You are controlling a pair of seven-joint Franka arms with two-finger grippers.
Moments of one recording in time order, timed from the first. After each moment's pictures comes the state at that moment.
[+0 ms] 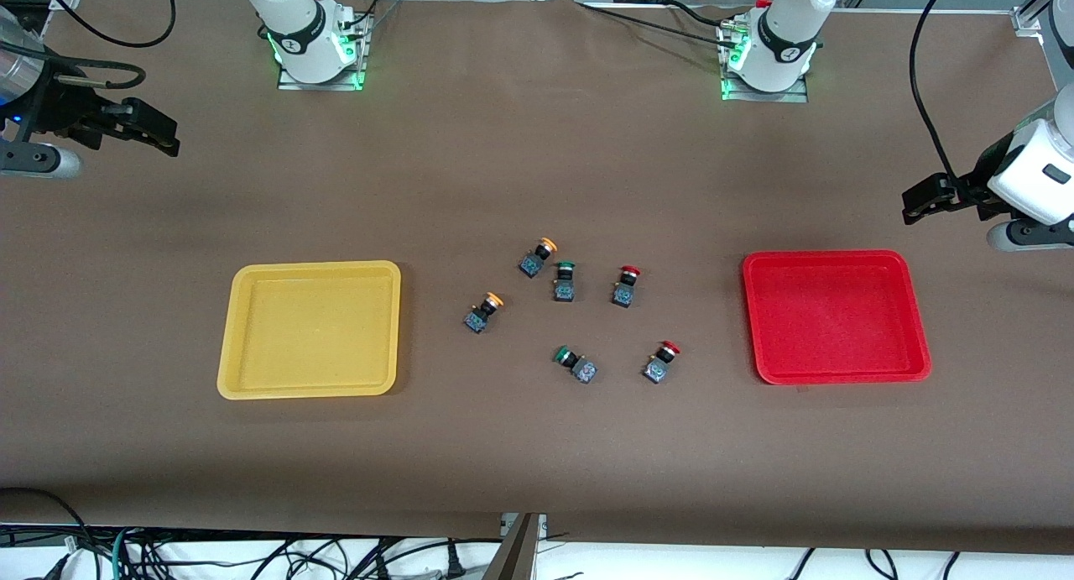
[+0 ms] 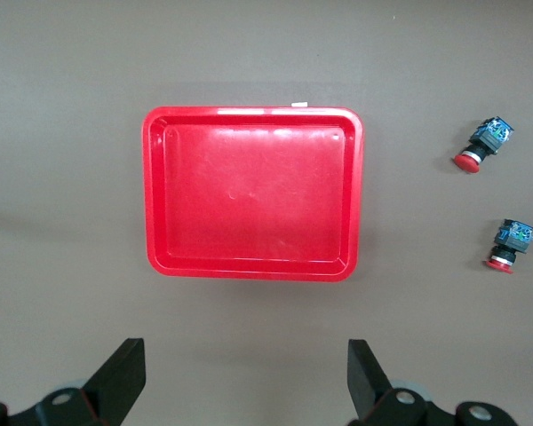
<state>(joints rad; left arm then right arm) 0.02 0.09 -0.05 -1.57 0.07 1.59 -0.09 0.10 0.05 0.00 -1.45 -0.03 1.36 0.17</state>
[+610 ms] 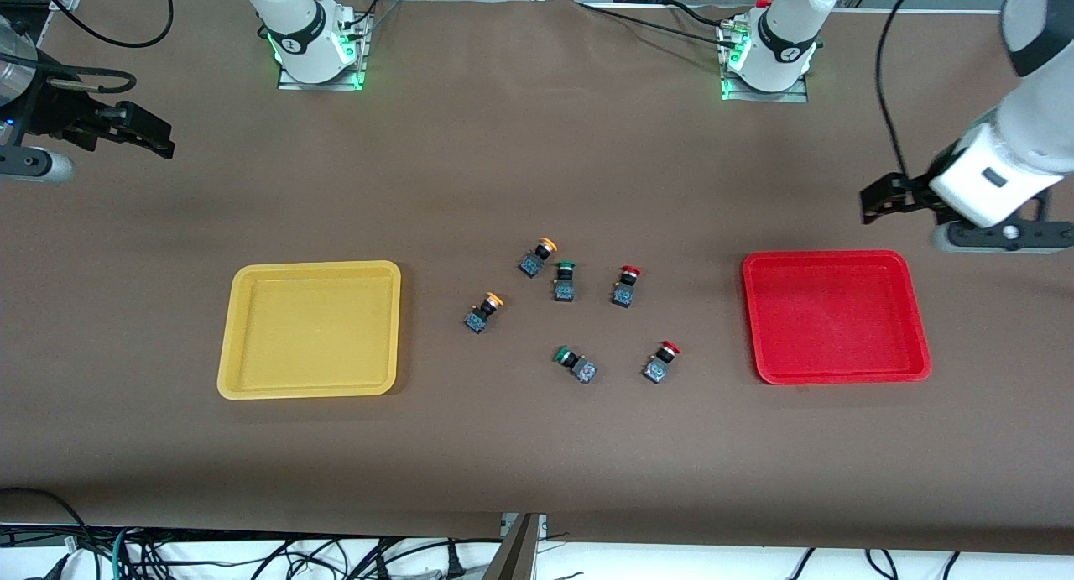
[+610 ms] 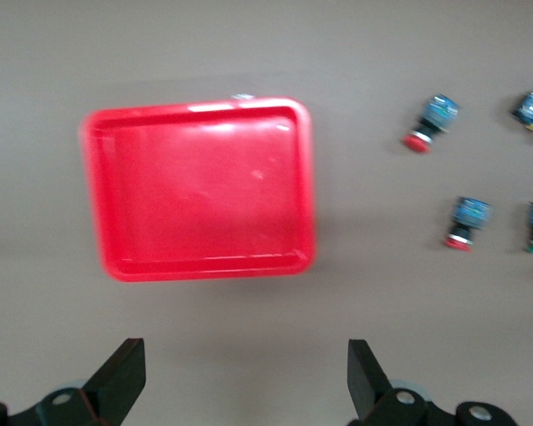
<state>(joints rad) -0.07 0.13 -0.06 -1.56 0.00 1.59 -0.09 0.10 0.07 0.00 -1.45 -0.03 1.37 0.17</state>
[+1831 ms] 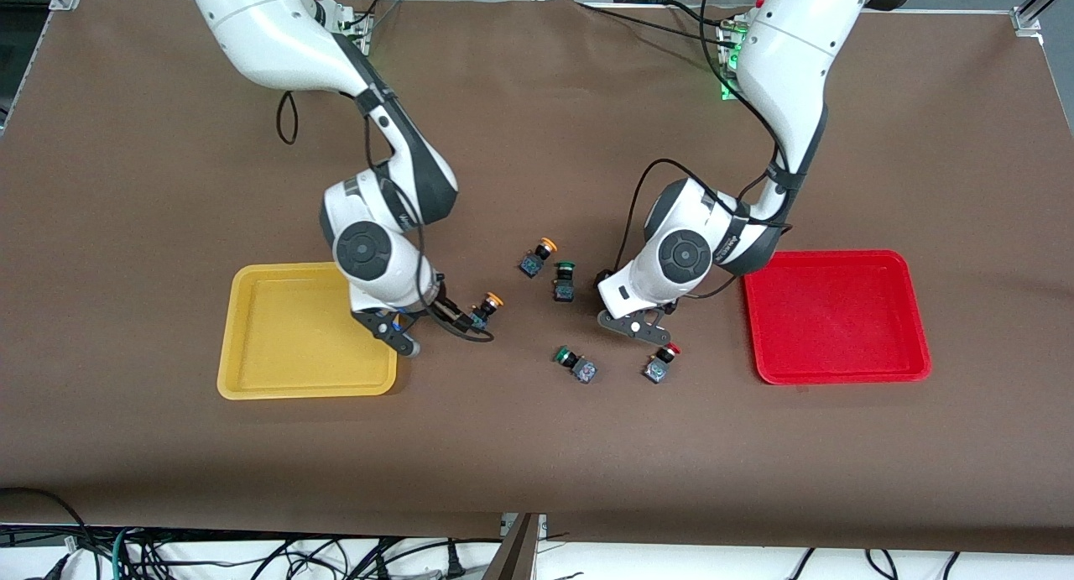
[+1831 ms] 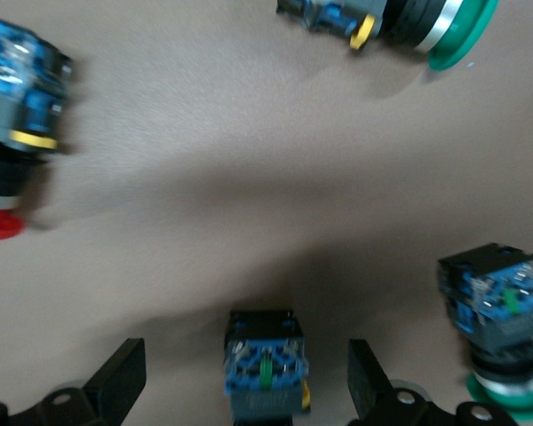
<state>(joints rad) -0.46 0.73 -0.06 -1.66 -0.12 2.34 -0.11 0.49 0.74 0.03 -1.47 0.09 2.23 1.11</state>
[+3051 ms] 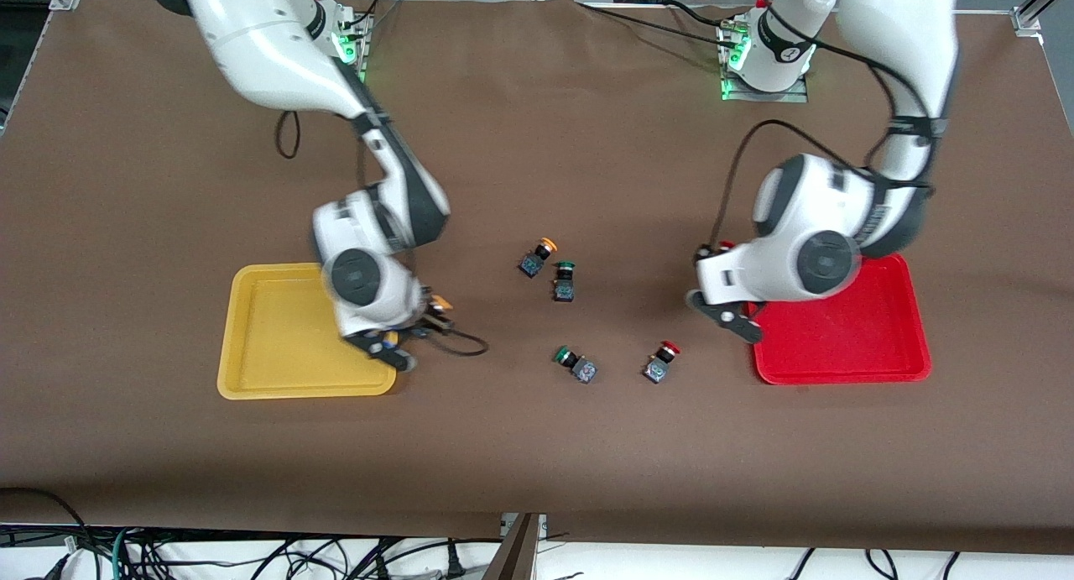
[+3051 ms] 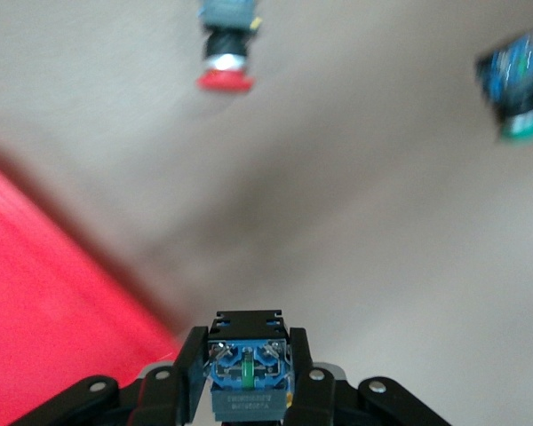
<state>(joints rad) -0.21 0.48 -0.03 -1.65 -0.12 1.84 0.45 0.38 0.74 -0.01 -1.36 0.07 1.98 0.73</state>
